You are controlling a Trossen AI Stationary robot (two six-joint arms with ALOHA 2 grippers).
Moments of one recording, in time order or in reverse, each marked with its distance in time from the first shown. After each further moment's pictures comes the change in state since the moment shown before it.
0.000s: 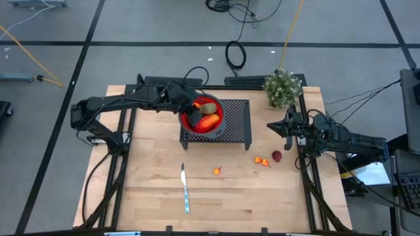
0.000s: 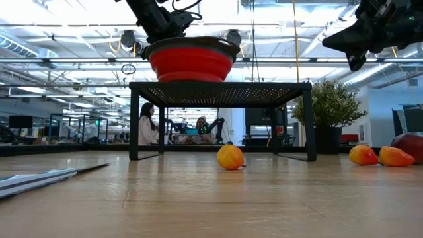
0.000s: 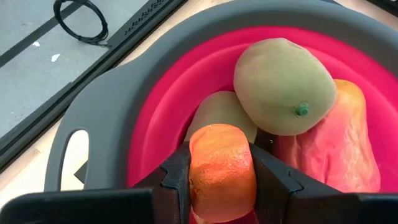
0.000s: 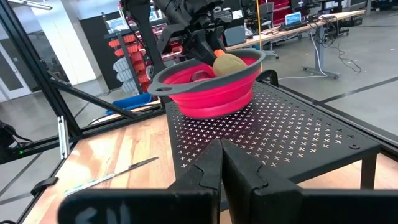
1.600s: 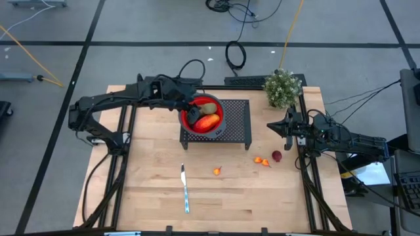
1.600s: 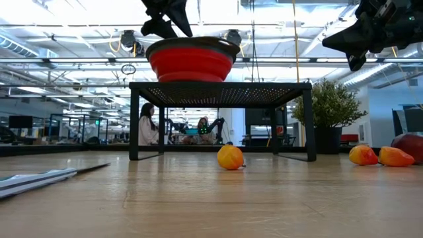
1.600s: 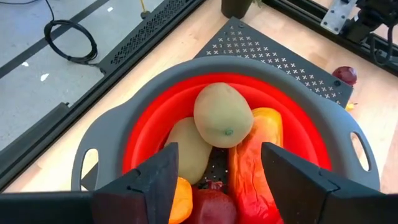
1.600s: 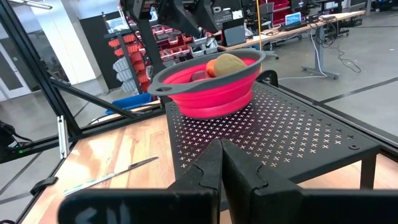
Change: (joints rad) left arm -0.047 -0.024 0.190 -0.139 0.001 -0.017; right arm 0.000 0.000 0.000 0.000 0.000 -0.003
